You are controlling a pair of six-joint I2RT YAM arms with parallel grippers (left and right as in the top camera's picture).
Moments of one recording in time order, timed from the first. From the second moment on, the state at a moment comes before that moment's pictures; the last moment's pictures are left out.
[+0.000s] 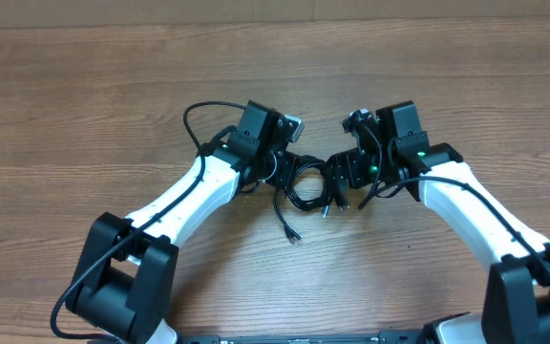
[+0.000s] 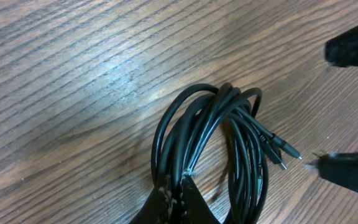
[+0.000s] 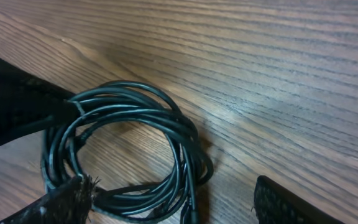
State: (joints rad) left arm -0.49 1.77 1.14 -0.41 0.31 -0.13; right arm 0.27 1.60 1.00 -0.48 -0.38 -0.01
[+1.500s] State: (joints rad) left arm -0.49 1.77 1.16 -0.41 0.39 -0.13; right arm 0.27 1.77 0.98 -0.36 -0.40 -0.01
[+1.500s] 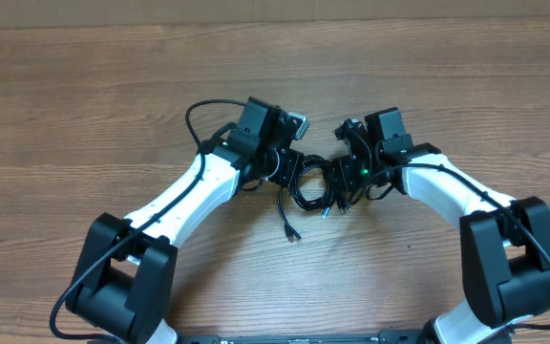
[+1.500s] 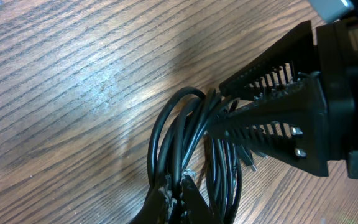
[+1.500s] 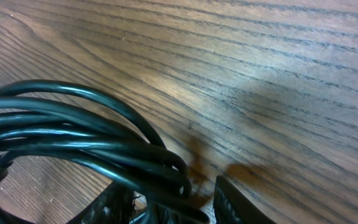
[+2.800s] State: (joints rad) left arm -0.36 1.77 1.17 -0.42 0.39 -0.29; right arm 0.15 1.60 1.08 -0.97 -0.39 0.30
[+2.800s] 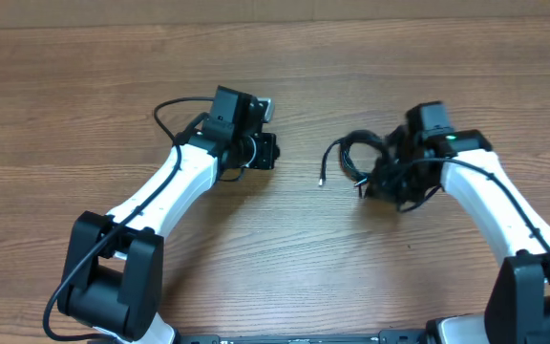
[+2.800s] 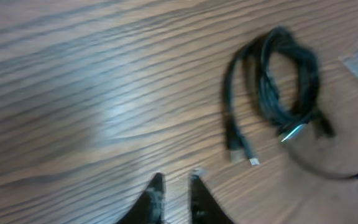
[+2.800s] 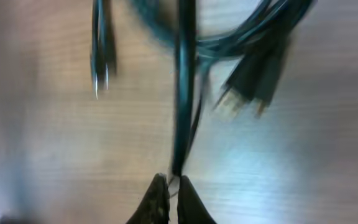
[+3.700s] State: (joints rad) left arm -0.59 1.77 1.18 -0.14 0.26 -0.39; right arm -0.12 1.60 1.40 -1.09 -0.20 0.31
